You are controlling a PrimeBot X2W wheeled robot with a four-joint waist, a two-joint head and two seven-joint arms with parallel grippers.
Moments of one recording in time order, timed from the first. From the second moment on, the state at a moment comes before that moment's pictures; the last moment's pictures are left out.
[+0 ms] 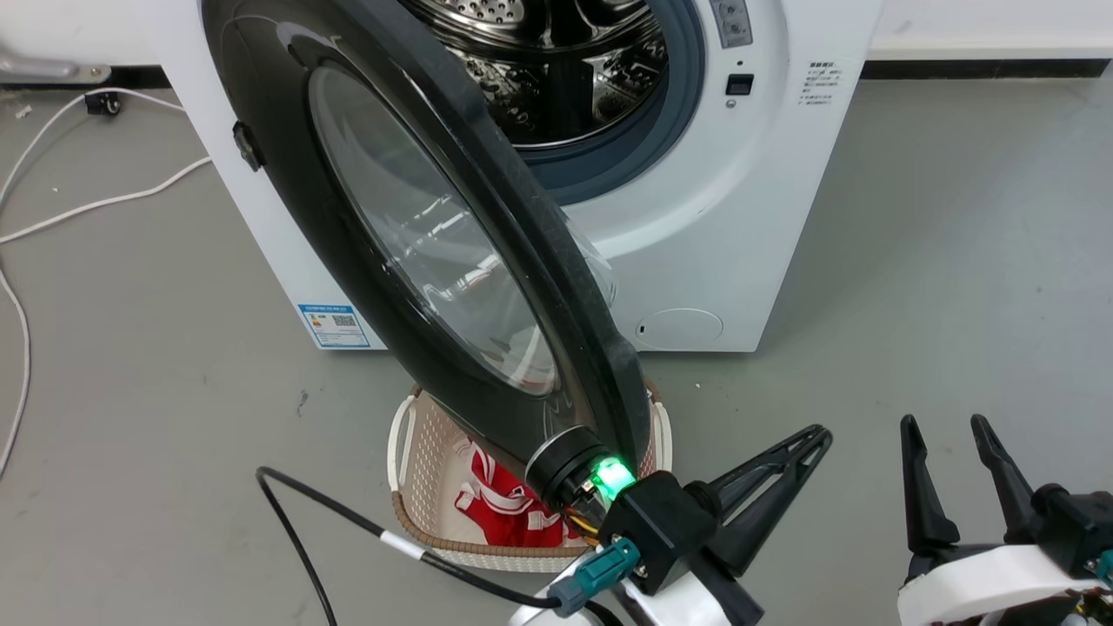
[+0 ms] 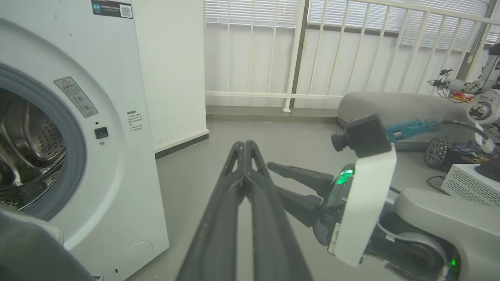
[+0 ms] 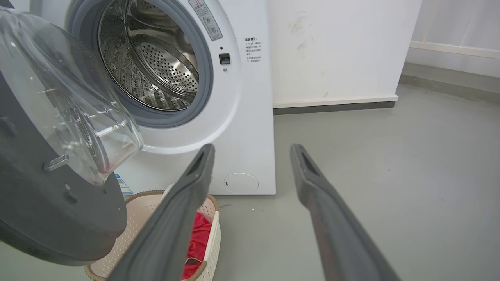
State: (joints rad) left arm -0.31 0.06 -0.81 -0.09 -0.31 -0.06 -0.04; right arm 0.07 -0.05 -0.08 -0.01 0.14 0.13 -0.12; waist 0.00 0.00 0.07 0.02
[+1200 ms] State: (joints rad) left arm -0.41 0.04 -0.71 0.27 -0.40 0.05 -0.12; right arm 0.04 -0.05 -0.05 0.04 0.19 0.13 -0.12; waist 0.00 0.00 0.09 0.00
